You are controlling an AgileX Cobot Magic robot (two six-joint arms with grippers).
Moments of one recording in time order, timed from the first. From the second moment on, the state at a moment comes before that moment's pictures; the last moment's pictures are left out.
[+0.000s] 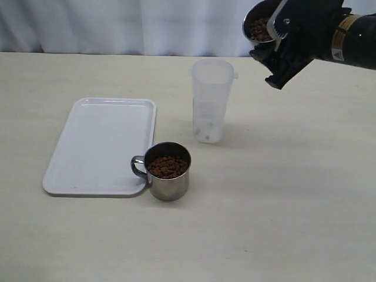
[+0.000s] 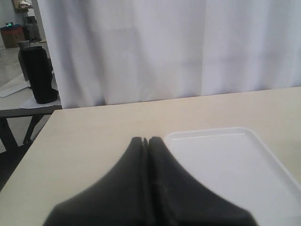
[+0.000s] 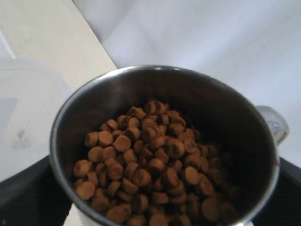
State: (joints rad) left arm -0.05 0.00 0.00 -0.08 0.18 0.18; right arm 0.33 1.55 -0.96 -1.09 -0.24 0.23
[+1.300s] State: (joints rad) left arm -0.05 0.00 0.00 -0.08 0.18 0.18; right arm 0.45 1.68 -1.09 -1.09 -0.18 -0.38
